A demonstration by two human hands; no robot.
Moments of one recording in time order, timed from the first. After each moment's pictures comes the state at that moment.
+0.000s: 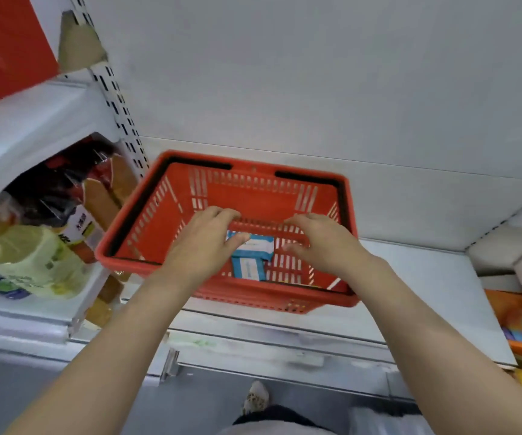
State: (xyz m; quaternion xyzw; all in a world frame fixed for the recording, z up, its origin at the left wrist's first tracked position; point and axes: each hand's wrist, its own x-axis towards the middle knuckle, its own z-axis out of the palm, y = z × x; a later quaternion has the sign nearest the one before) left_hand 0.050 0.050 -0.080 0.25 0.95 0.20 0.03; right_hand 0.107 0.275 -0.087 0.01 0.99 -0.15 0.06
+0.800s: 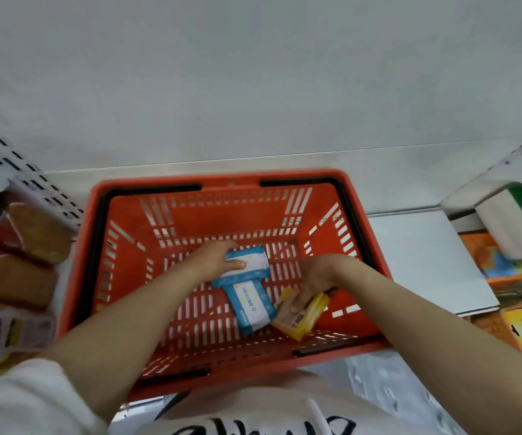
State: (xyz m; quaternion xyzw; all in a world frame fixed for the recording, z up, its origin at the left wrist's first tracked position) left_hand -0.113 0.103 -0.233 0.32 0.86 0.12 0.37; right_hand 0.036 0.285 -0.169 0.24 0.79 -0.27 0.51
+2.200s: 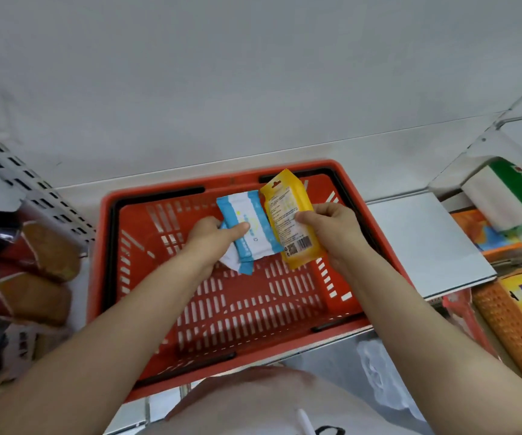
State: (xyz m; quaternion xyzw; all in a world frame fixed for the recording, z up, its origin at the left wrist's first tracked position) left_hand -0.099 0.092 -0.157 0.09 0.79 0.50 0.34; right_hand 0.044 0.244 -0.114 0.48 0.60 -0.63 -0.14
